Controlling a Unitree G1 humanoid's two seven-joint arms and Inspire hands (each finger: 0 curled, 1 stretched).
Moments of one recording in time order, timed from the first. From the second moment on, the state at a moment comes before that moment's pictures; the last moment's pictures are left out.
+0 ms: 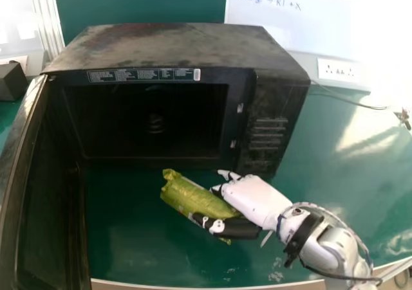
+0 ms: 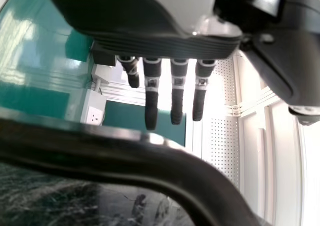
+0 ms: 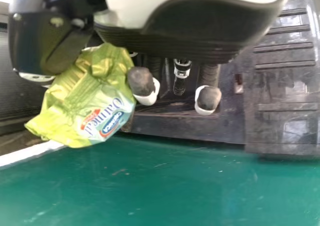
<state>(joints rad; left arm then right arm) 1.31 -0.09 0.57 -0.86 -0.95 -0.46 -0.57 -0.07 -0.68 0.16 -0.50 -0.65 -0.15 0.52</state>
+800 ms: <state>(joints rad) 1.31 -0.09 0.57 -0.85 -0.95 -0.46 -0.58 -0.19 -0.54 0.24 -0.48 -0.68 -0.15 0.52</state>
